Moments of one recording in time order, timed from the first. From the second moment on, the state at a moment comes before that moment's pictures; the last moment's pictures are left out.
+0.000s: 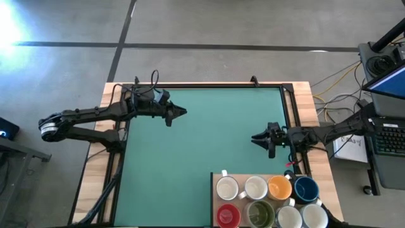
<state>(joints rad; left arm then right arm) 0.38 1.06 0.69 0.07 0.24 -0.51 0.16 0.27 0.01 0.05 0.22 0.58</state>
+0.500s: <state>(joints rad) 0.38 1.06 0.69 0.07 0.24 -0.51 -0.16 0.28 0.01 0.03 -0.02 0.40</state>
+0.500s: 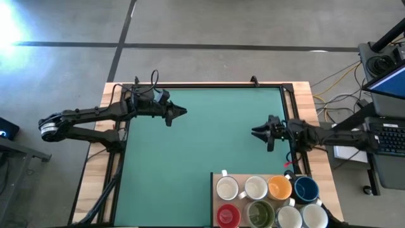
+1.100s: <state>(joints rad) 0.38 1.06 0.69 0.07 0.24 -0.51 -0.31 0.28 0.01 0.03 -0.13 0.50</state>
